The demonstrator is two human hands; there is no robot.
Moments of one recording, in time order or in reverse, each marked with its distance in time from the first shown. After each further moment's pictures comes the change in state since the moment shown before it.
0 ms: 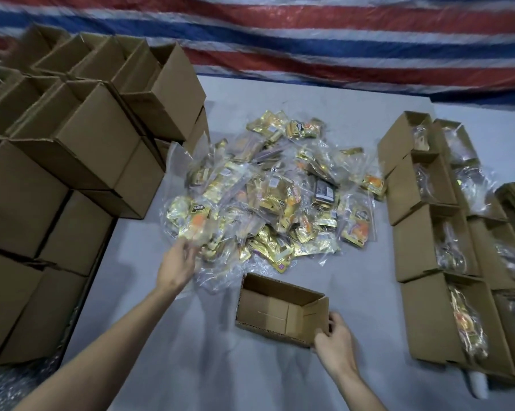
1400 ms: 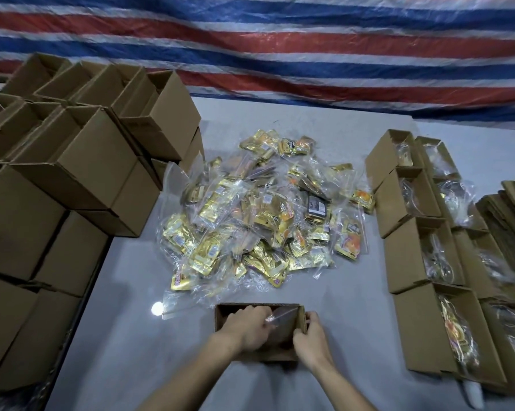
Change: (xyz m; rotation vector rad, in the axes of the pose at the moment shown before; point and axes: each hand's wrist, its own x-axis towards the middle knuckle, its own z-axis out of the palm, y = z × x) left_hand -0.101 0.098 0.056 0.418 -0.714 0.289; right_hand 0.024 -0.016 0.031 -0.122 -0.072 -0.067
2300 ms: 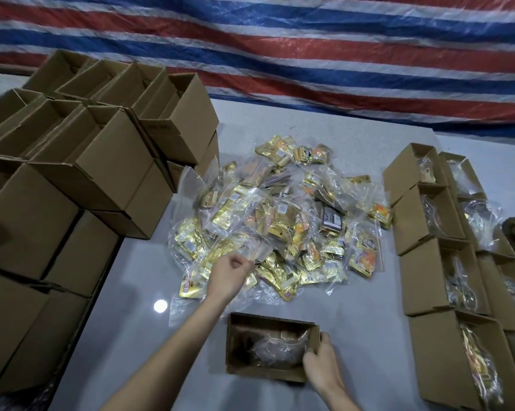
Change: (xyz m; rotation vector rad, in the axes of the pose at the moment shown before) left_hand 0.025 -0.038 -0.090 -0.906 0.562 -0.153; right_hand 0.009 0.001 0.007 -0.068 0.019 0.030
